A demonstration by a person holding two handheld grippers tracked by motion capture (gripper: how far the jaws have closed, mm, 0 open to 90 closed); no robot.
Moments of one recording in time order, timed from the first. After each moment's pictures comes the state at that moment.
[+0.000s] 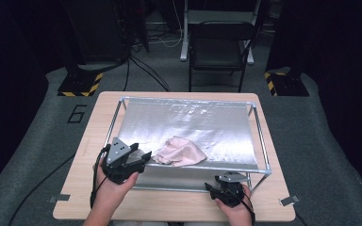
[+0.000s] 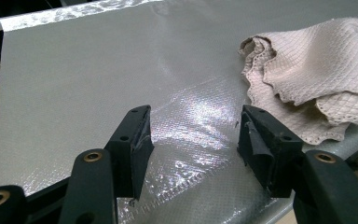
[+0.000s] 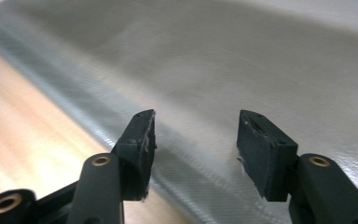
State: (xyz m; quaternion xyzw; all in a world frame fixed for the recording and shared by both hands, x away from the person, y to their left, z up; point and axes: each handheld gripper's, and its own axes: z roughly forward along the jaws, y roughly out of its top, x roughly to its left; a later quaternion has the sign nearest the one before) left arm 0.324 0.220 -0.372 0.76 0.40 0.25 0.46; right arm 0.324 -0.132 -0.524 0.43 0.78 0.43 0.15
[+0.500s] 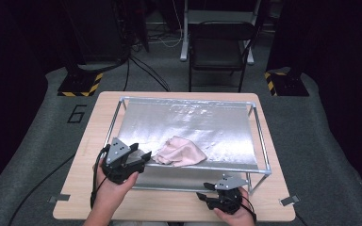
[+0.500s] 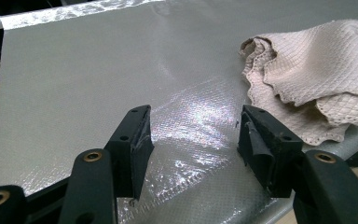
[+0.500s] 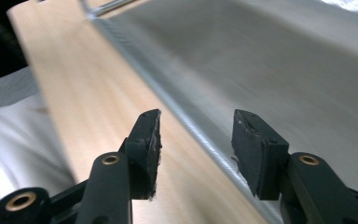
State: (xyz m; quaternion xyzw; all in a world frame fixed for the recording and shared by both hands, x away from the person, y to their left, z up) left arm 0.324 0.220 -0.372 0.75 0.40 0.25 0.46; right arm 0.302 -0.120 -0.494 0.30 0.82 0.47 0.10
